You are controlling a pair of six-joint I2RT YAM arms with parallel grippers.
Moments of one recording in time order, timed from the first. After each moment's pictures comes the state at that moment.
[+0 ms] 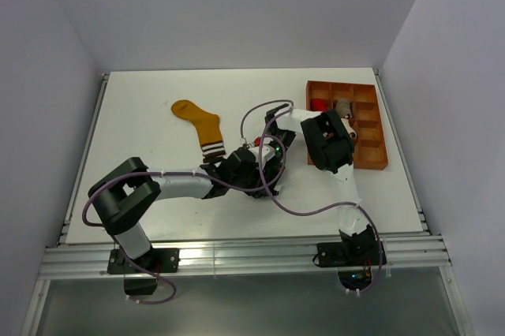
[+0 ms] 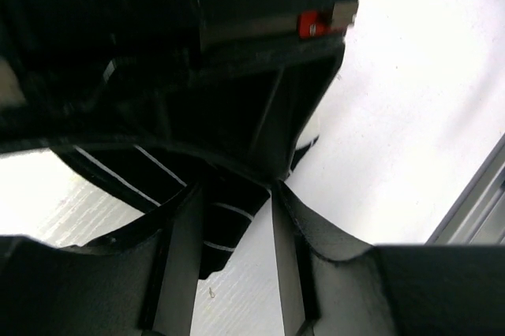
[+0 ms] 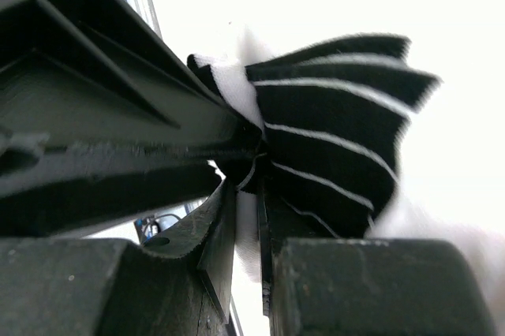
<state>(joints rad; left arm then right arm) -0.96 1.69 0.84 0.15 0.11 -0.35 0.47 2.36 1.64 -1.44 -0.86 -0.92</state>
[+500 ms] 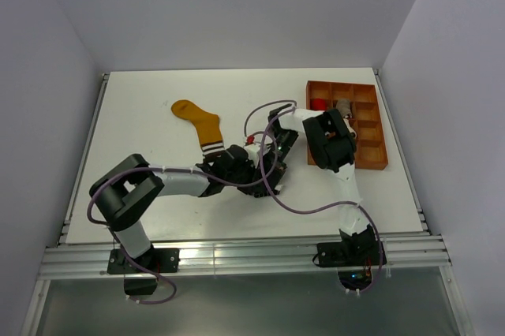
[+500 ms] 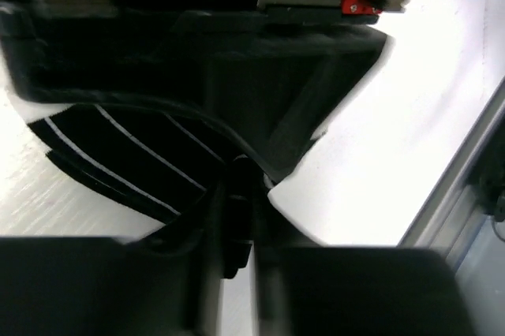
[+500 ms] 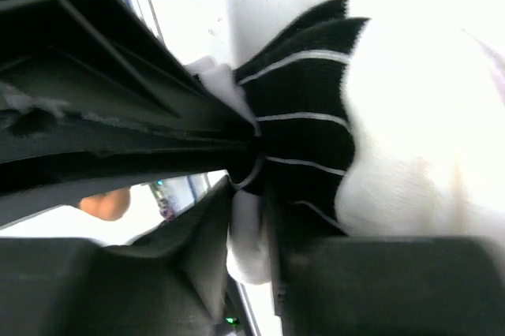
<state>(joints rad) -0.89 1.71 0.79 0.25 0.23 -0.43 0.44 2.37 1.64 -1.44 -0.87 -0.86</state>
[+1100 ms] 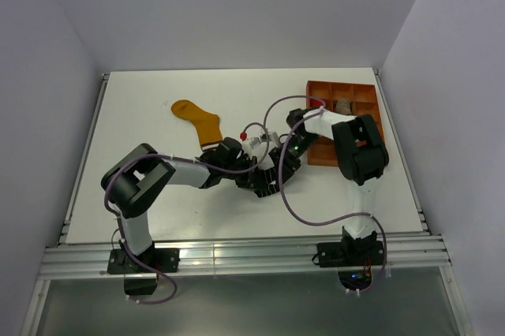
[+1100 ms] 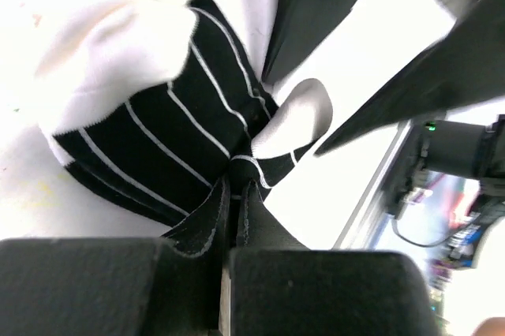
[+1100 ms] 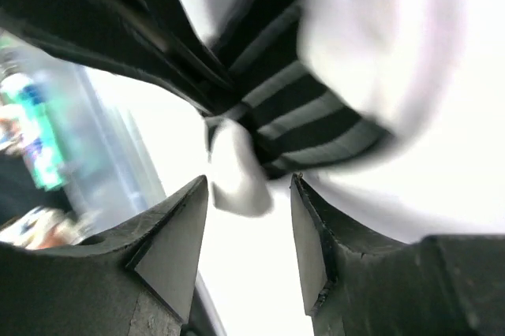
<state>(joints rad) -0.78 1.84 0.81 0.34 0.49 -0.66 0.35 2.05 1.31 -1.08 -0.84 -0.68</state>
